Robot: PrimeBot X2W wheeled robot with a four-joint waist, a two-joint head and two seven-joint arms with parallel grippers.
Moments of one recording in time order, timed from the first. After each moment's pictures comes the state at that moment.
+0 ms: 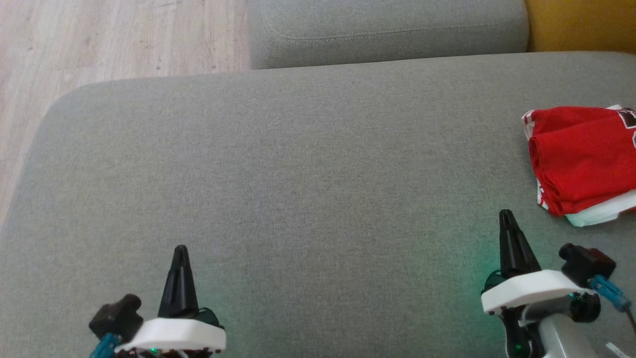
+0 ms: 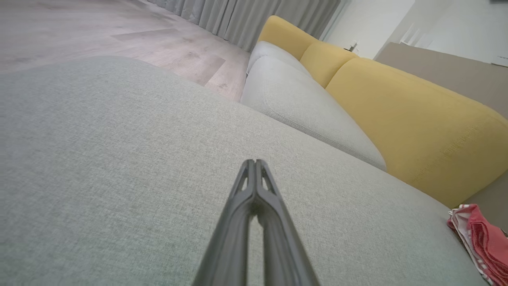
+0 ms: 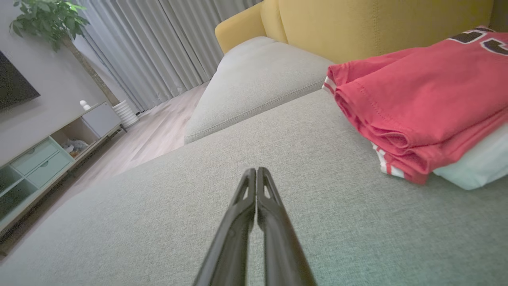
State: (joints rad) left arm 0.01 0.05 -0.18 0.28 -0.57 -0.02 -0.21; right arm -0.09 -0.04 0.03 0.43 0.40 0.13 -0.20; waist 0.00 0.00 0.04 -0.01
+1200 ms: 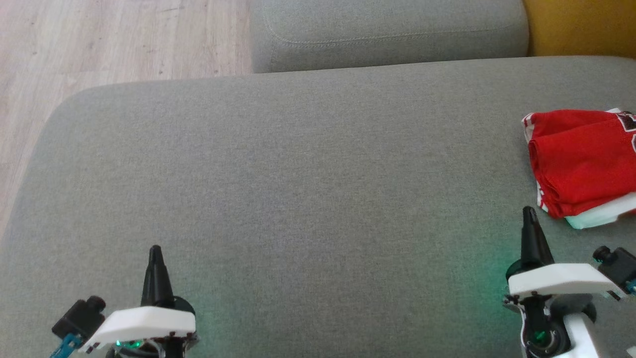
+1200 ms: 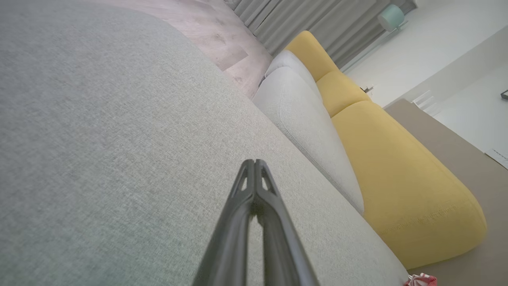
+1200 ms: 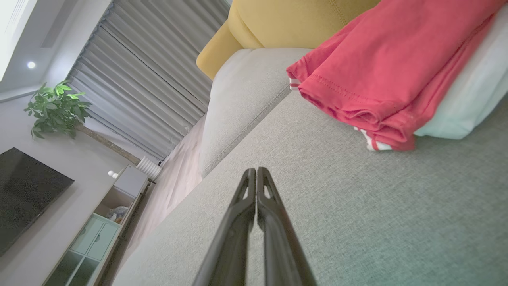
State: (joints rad) left arm -0.02 0.05 -0.10 0.28 -0.91 -0.05 -0.11; right arm -0.09 -0.04 -0.02 0.38 0.79 0.13 -0.10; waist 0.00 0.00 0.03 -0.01
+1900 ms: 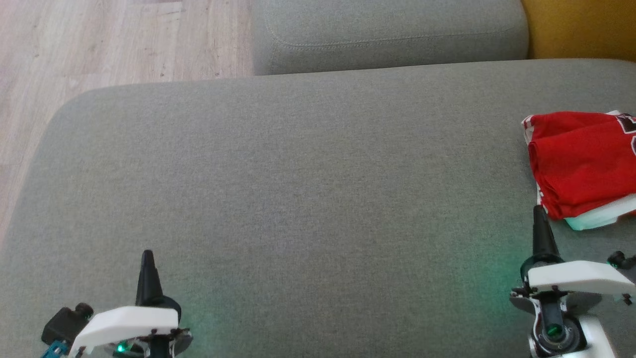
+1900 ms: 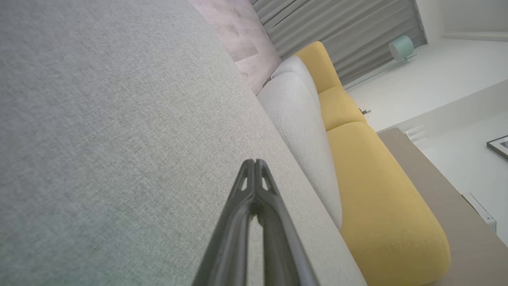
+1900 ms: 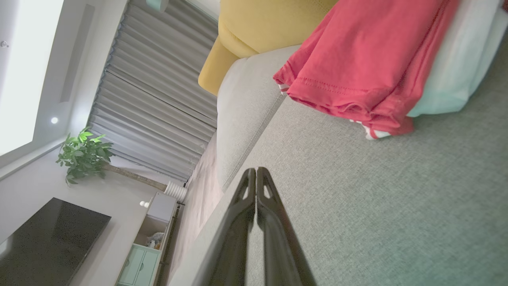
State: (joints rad) left arm -0.02 0.05 -0.06 0.28 -1.11 -0.07 -0.05; right arm -0.09 -0.04 -0.05 0.35 1.02 0.13 -0.04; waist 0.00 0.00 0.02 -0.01
